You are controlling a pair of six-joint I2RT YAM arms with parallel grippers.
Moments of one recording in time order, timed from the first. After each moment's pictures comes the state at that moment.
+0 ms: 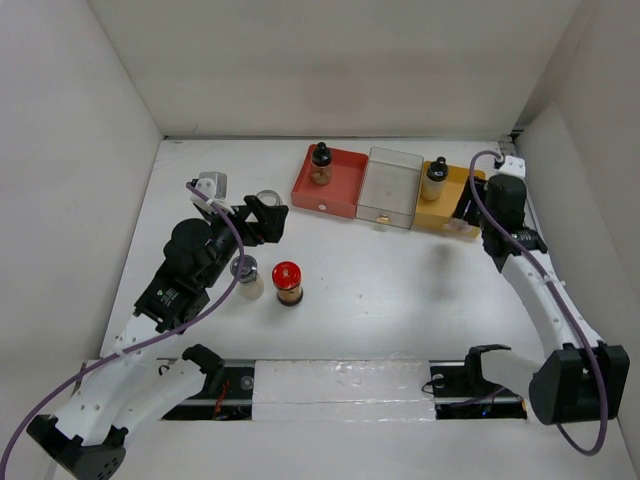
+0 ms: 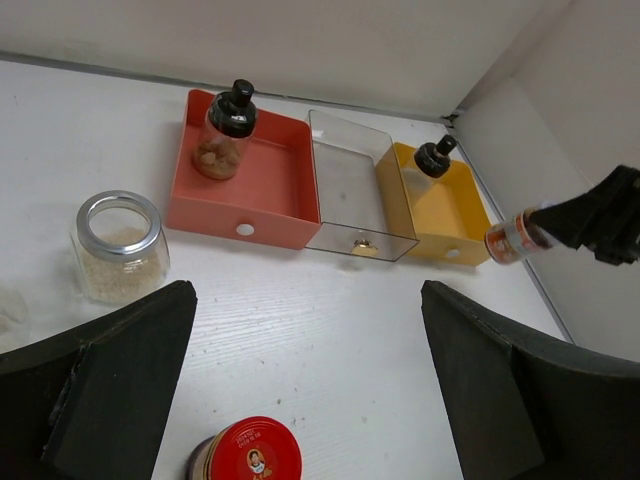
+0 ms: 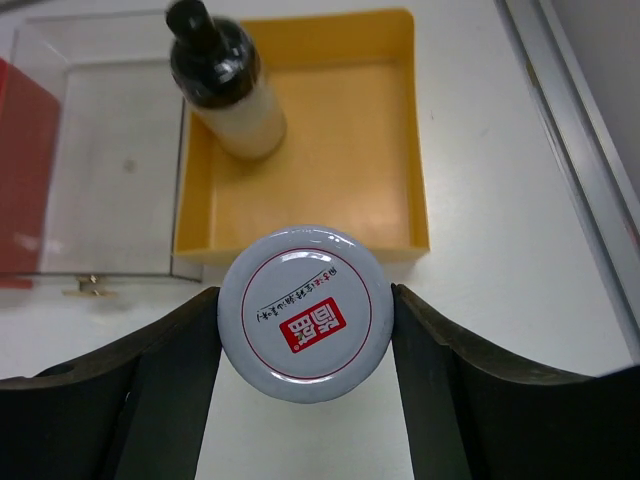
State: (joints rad) left arm -0.57 0.72 0.86 -0.21 -0.15 -0.47; right arm 0.06 1.08 0.85 -0.25 0.25 0.23
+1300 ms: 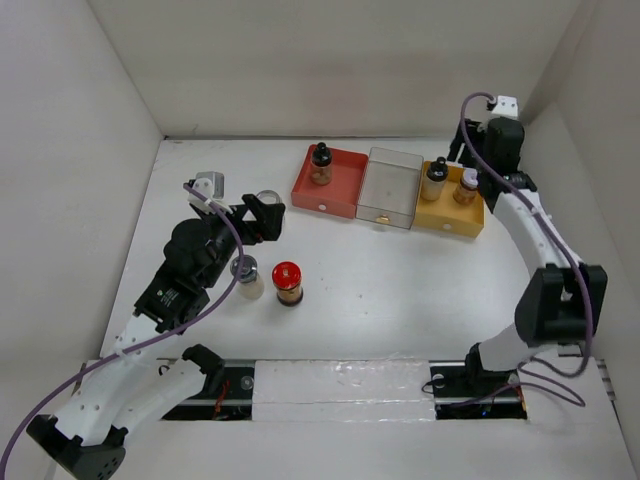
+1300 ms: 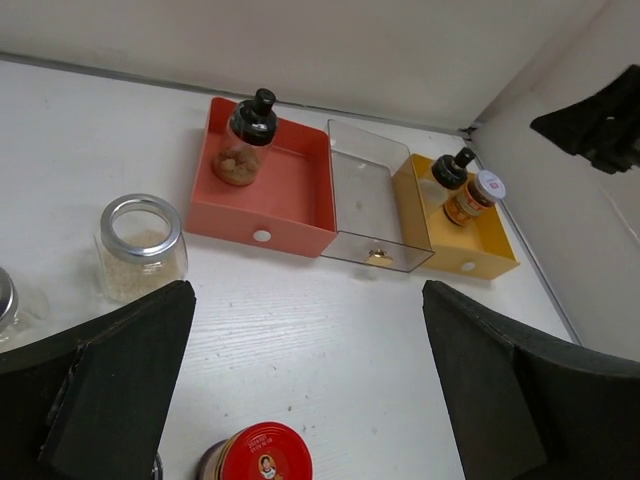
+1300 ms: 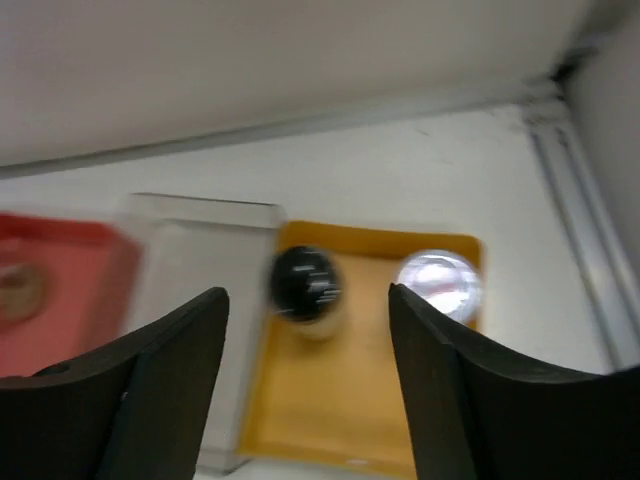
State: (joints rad) left arm -0.57 0.72 0.86 -0.21 -0.19 -0.46; right arm -0.02 1.61 1.34 -0.10 0.11 0.15
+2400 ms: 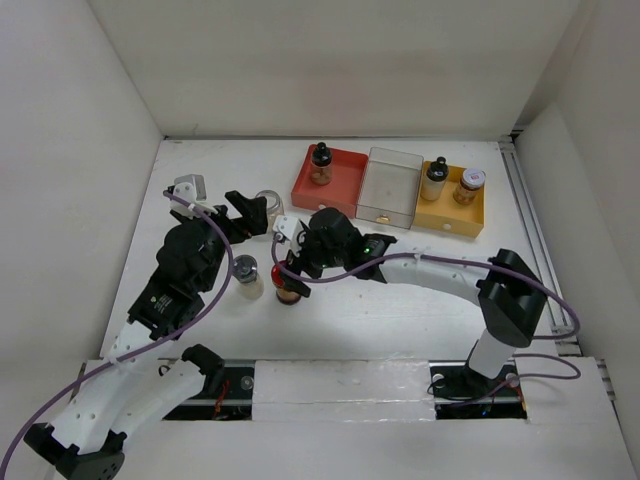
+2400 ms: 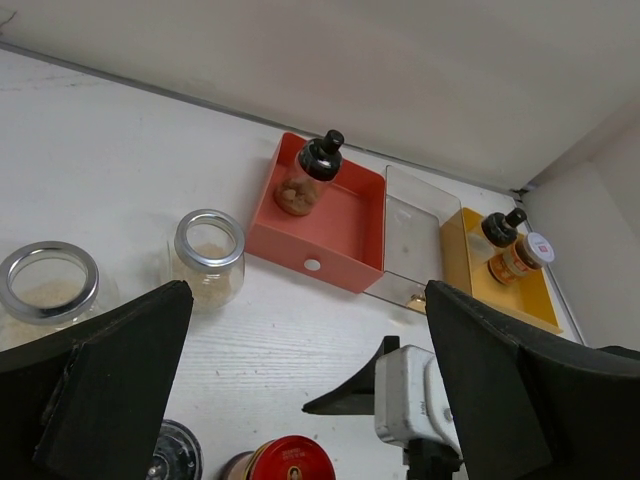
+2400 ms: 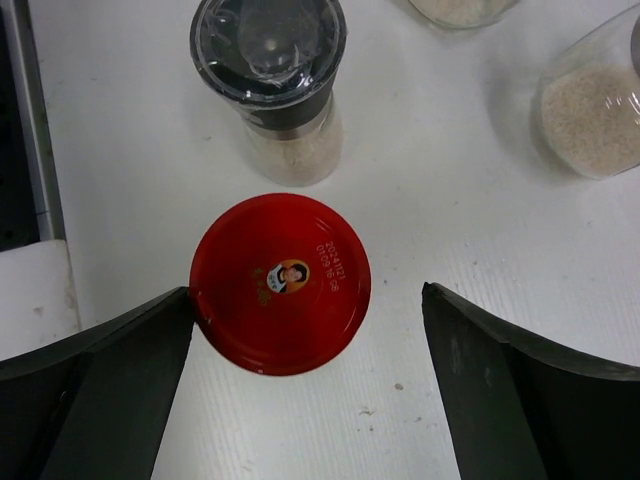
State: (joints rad) left arm -0.57 0.68 0.86 -0.24 -0.39 -0.48; right arm 0.98 1.68 1.22 -0.10 -0.29 -0.18
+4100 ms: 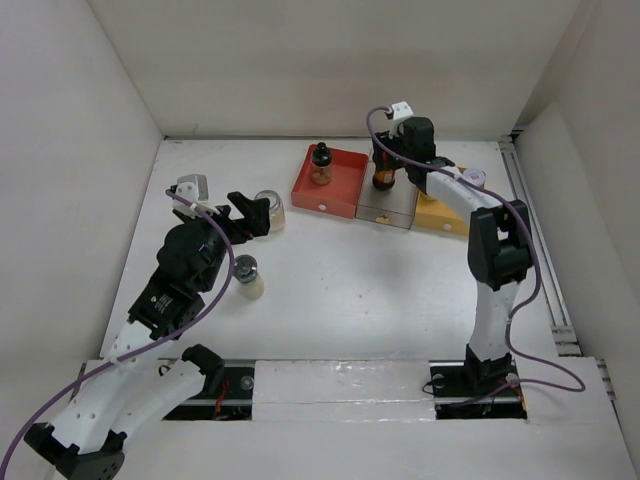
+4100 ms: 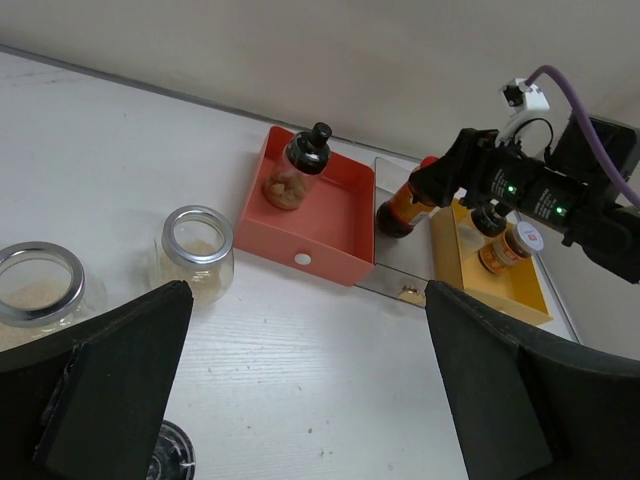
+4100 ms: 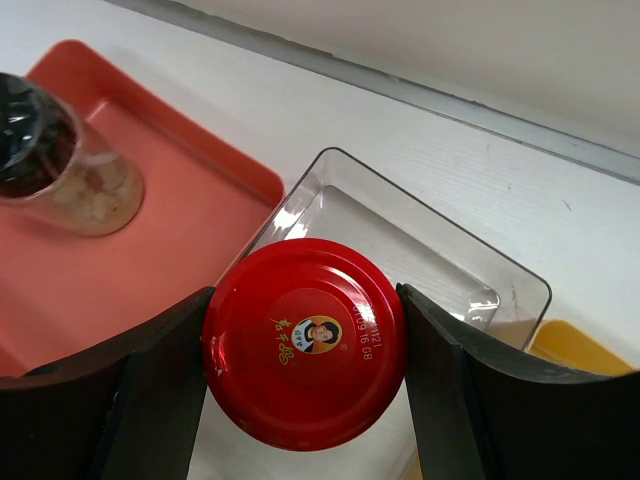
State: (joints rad) left arm -0.57 0.68 0.86 -0.24 -0.36 -0.48; right arm 0.29 2.01 1.60 0.00 -0.04 -0.06
